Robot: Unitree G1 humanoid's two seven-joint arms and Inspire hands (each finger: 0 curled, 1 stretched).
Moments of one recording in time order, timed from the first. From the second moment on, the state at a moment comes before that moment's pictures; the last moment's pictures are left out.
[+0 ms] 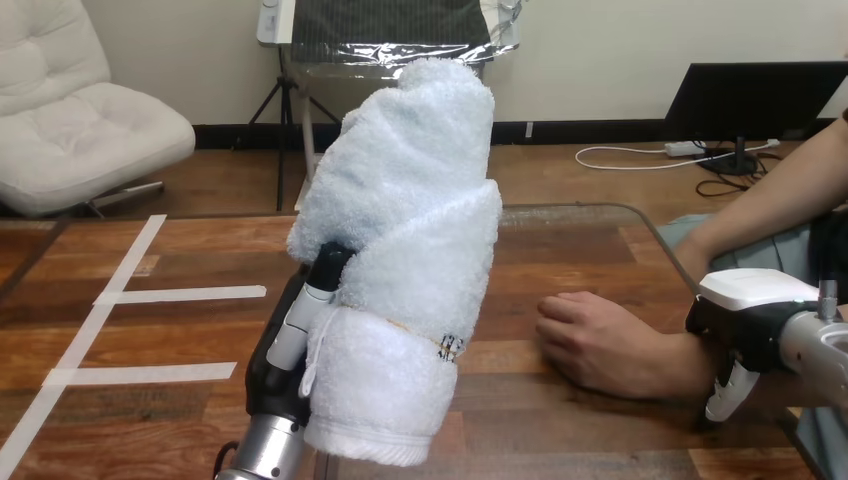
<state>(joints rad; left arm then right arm) 0.09 -0.06 0.02 0.00 -0.94 0.14 -0.46 -0.34 -0.79 0.31 0.29 -0.79 0.08 0.53</state>
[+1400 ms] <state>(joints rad) -0.07 -0.06 0.10 0.25 -0.76 0.12 -0.43 -0.23 -0.81 0.11 -0.07 -0.65 0.11 0.50</state>
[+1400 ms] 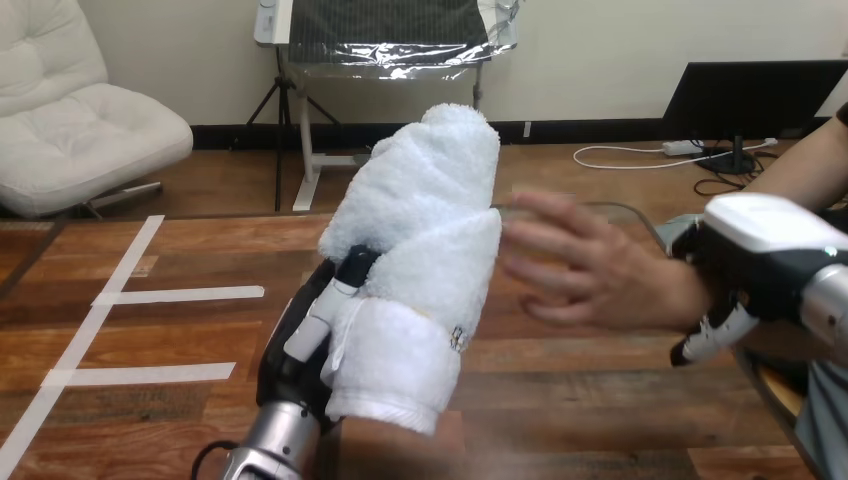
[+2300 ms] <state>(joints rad) -0.24 -0.06 0.15 0.44 -0.64 0.08 -0.36 -0.22 -0.82 0.06 -0.26 -0.64 0.22 0.57</state>
